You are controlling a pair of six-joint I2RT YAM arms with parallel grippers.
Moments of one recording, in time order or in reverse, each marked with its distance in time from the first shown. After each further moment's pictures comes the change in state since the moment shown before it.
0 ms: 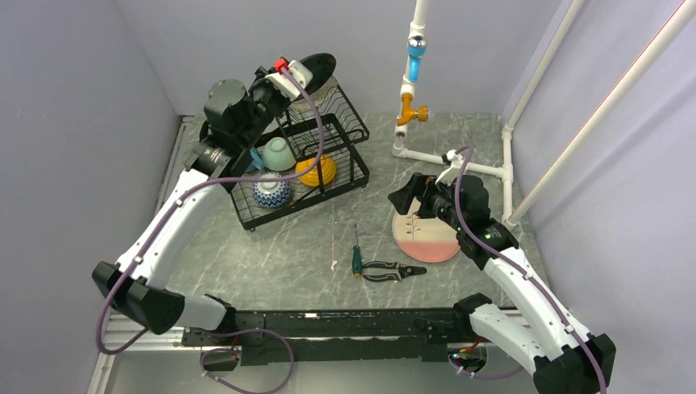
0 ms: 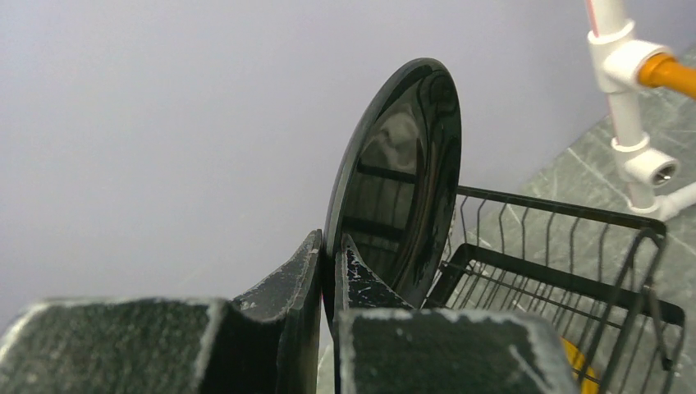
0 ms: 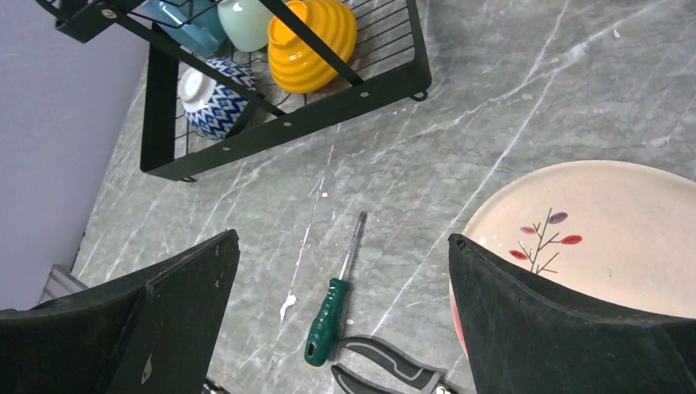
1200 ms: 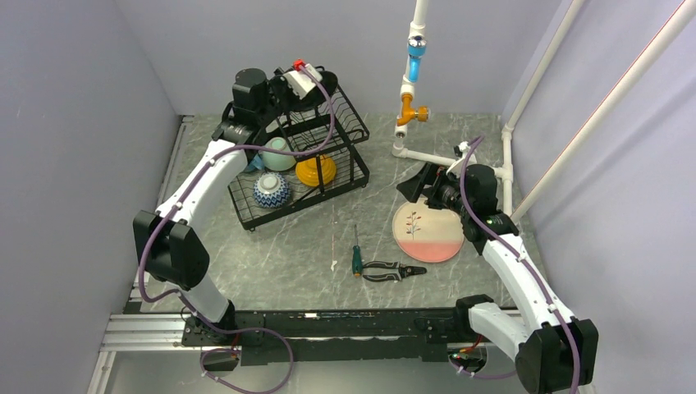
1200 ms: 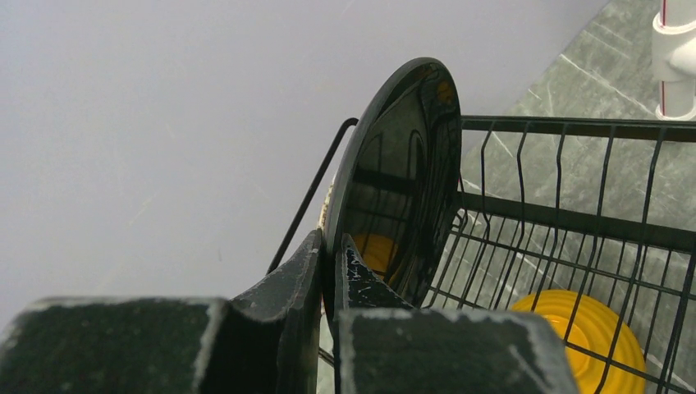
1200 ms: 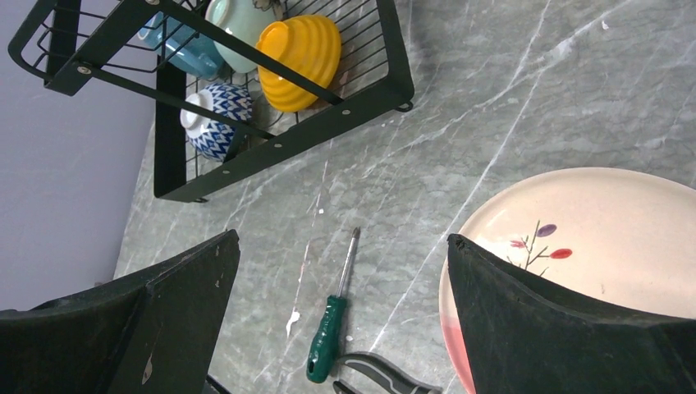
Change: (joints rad) left arm 0.134 0.308 0.075 0.027 0.179 0.046; right arm -0.212 0.125 0.000 0.082 -0.214 0.034
